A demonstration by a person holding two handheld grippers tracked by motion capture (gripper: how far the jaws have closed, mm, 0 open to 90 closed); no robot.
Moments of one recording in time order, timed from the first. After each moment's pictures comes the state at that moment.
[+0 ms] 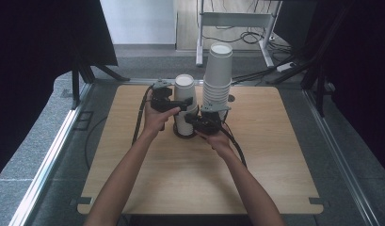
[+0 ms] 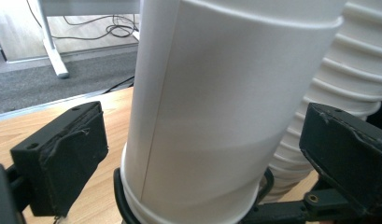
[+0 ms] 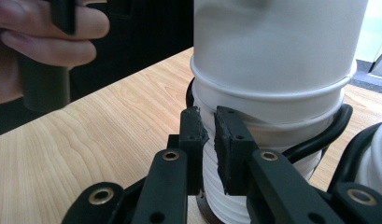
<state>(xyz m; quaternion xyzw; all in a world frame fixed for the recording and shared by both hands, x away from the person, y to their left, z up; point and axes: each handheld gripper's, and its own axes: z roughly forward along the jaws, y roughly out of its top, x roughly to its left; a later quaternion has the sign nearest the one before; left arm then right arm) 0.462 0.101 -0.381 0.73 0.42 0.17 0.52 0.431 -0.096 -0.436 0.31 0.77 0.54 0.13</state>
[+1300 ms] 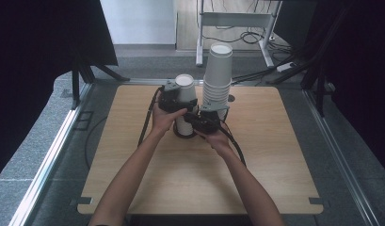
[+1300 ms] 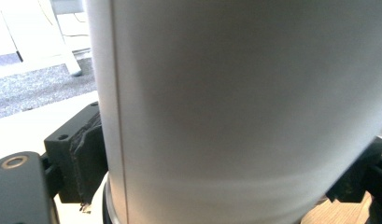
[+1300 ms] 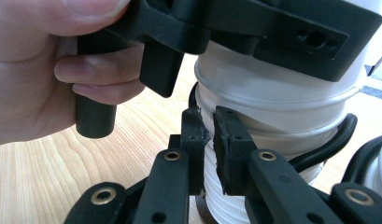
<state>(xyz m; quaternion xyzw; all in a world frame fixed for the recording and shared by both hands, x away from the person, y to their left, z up) 0.476 0.082 -0.400 0.74 0.41 0.19 0.49 0.432 -0.092 -0.433 0.30 0.78 0.54 0.14</state>
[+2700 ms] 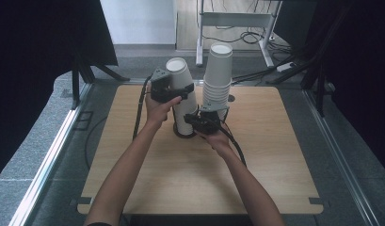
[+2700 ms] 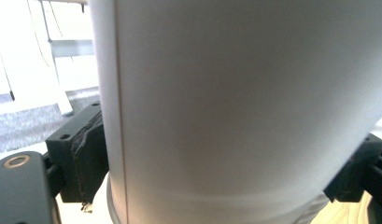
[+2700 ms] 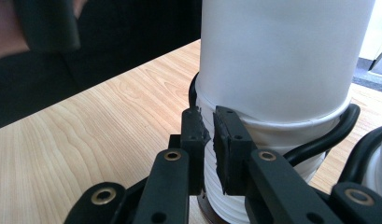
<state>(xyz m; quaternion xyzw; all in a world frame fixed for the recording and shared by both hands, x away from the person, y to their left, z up) 0.464 0.104 -0.344 0.69 0.39 0.21 0.58 0.433 -0.093 -0.435 0.31 0.78 0.53 0.13</state>
